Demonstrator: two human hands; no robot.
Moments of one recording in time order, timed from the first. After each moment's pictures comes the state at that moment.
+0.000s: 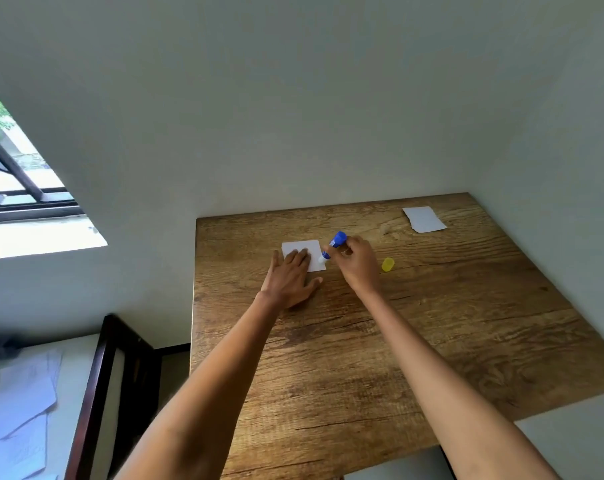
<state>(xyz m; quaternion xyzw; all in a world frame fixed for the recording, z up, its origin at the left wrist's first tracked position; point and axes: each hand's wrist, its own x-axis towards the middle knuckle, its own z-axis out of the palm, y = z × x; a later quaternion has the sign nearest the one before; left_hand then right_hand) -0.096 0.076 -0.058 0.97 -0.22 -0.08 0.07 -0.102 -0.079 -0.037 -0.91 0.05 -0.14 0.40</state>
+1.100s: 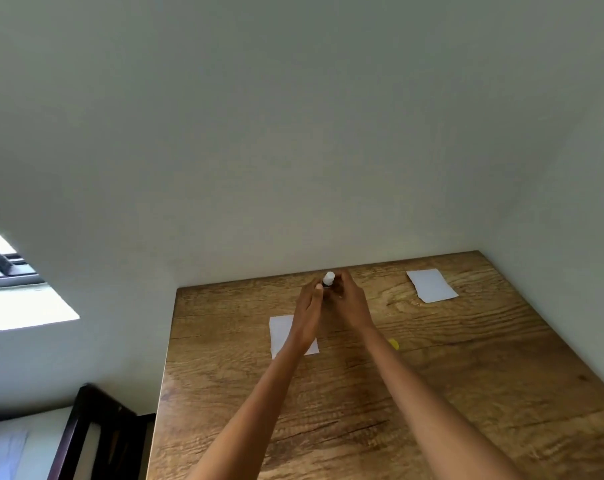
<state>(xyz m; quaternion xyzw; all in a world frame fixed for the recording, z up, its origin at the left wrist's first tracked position) -0.025 0.005 -0.040 0.72 -0.04 -0.02 0.69 0.003 -0.104 -0.050 -0.84 0.01 -0.06 0.54</state>
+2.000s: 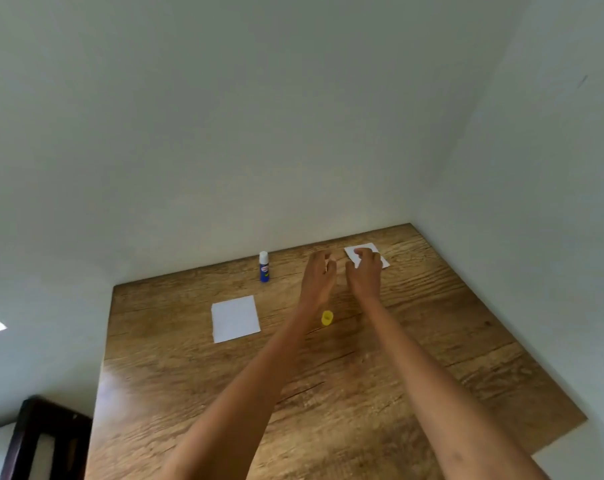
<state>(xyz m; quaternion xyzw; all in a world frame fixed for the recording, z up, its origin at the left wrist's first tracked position) -0.030 -0.121 0.000 0.81 -0.07 -0.06 0.57 -0.023 -0.225 -0.020 -0.87 0.22 -0.15 0.41</state>
